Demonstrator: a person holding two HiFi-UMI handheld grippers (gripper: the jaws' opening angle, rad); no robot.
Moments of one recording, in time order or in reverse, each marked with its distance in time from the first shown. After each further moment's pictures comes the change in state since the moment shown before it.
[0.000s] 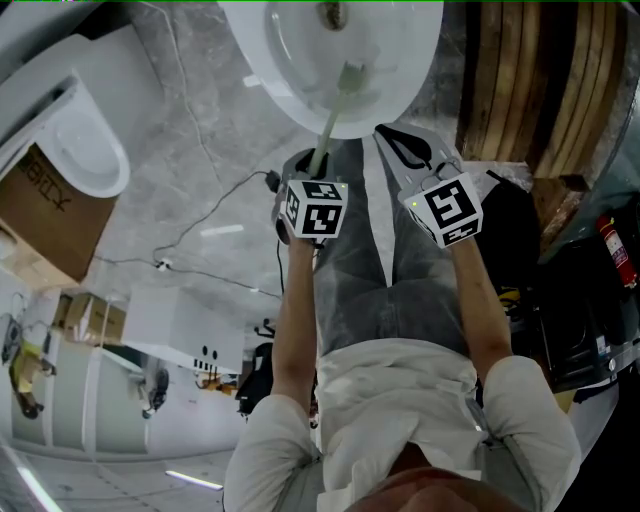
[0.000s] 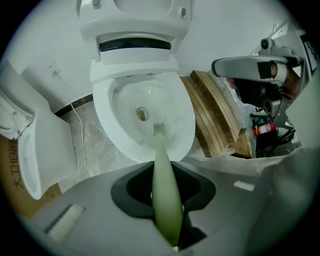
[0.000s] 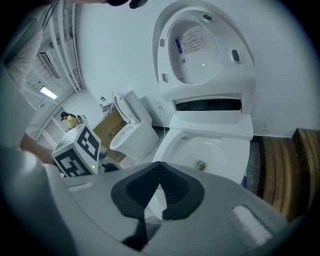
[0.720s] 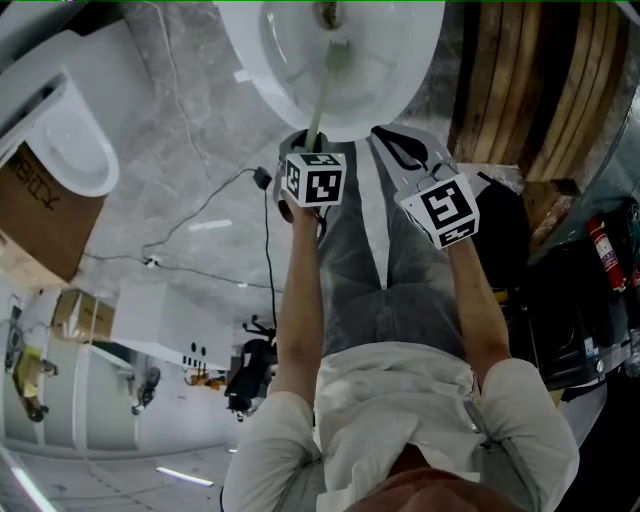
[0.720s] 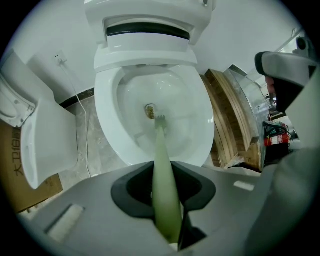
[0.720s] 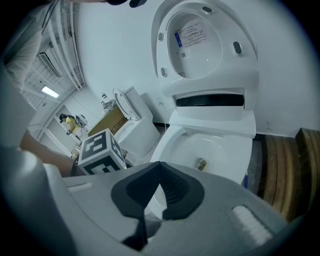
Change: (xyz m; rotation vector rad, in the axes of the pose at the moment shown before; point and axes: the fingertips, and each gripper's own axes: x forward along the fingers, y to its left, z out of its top) left arm 0.050 0.018 0.021 -0.118 0.020 0.072; right arm 0.004 -0.011 -0.009 -0.009 0.048 0.027
